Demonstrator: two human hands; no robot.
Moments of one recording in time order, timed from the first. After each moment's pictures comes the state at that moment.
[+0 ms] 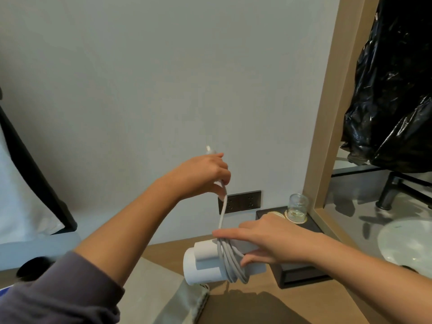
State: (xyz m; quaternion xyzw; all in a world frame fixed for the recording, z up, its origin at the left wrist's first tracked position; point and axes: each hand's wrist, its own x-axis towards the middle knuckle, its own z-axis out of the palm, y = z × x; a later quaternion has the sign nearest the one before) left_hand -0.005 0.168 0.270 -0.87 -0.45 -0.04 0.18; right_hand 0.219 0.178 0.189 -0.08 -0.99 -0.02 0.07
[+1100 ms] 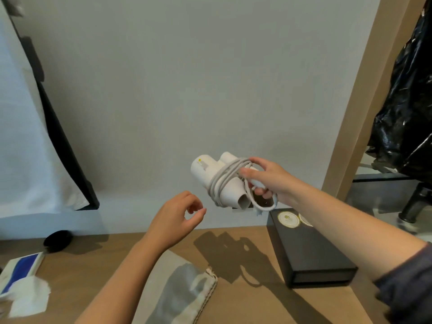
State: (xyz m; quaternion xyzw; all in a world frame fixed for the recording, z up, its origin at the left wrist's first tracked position) left_hand -0.050 0.075 0.155 -0.66 -0.67 -0.34 0.01; right_hand 0.157 0.235 0.224 -0.38 -0.67 0.59 0.25
